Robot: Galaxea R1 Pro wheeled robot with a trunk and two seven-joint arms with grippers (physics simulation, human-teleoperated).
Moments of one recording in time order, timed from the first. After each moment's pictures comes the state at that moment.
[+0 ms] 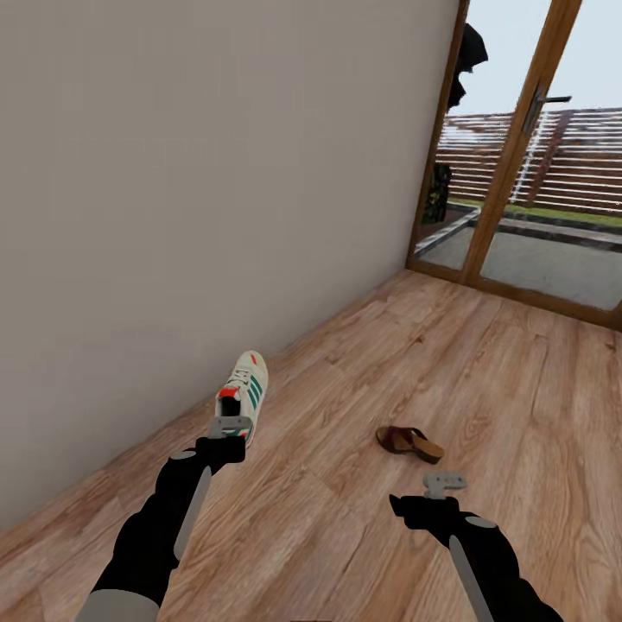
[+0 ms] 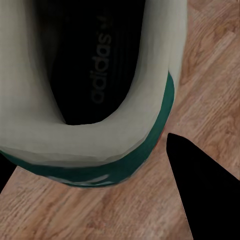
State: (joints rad) left arm -0.46 -0.09 -0.01 -1.22 0.00 0.63 0.00; right arm -0.18 -0.01 0.01 -1.43 -0.08 0.72 0.02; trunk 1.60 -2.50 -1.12
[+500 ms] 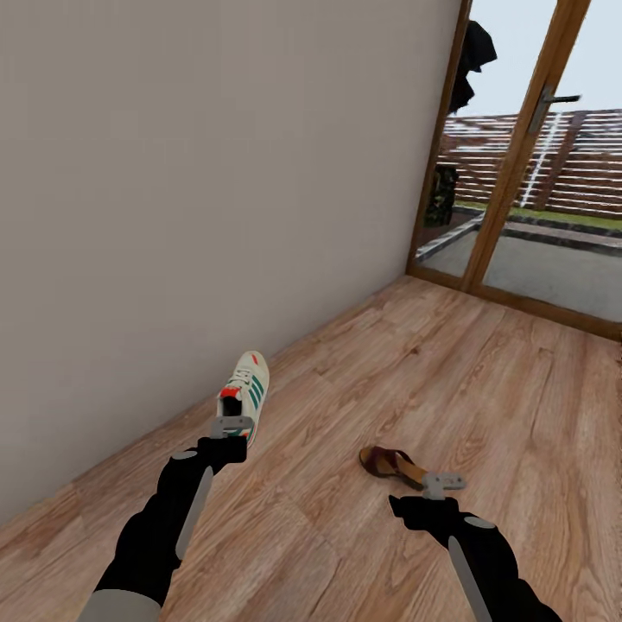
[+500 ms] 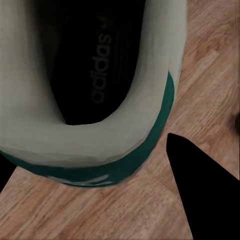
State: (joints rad) left arm -0.46 -0.09 -0.01 -1.22 0.00 0.63 0.00; right arm -0.18 -0.01 0.02 -1.43 -0.08 0.72 0.01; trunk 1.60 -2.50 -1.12
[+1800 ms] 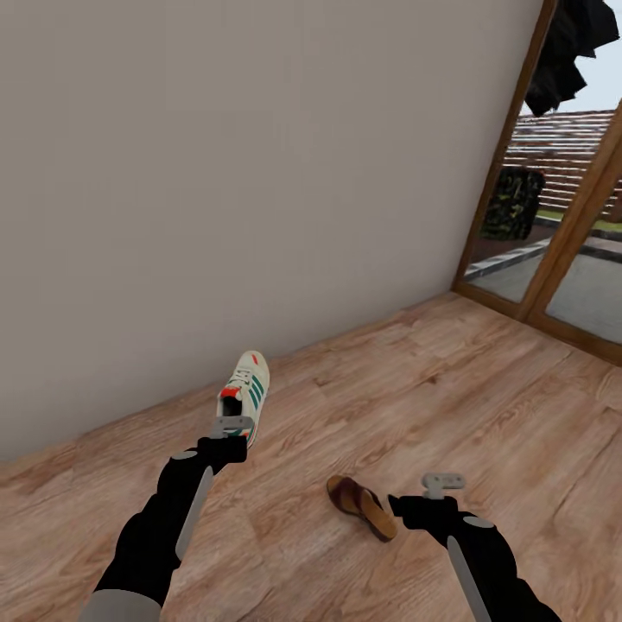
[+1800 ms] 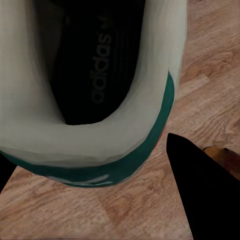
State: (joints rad) left arm -0.46 -0.09 -0.01 -1.22 0.00 0.63 0.00; right arm -0.18 0.00 0.02 -1.44 -0.07 0.72 0.01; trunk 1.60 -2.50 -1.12
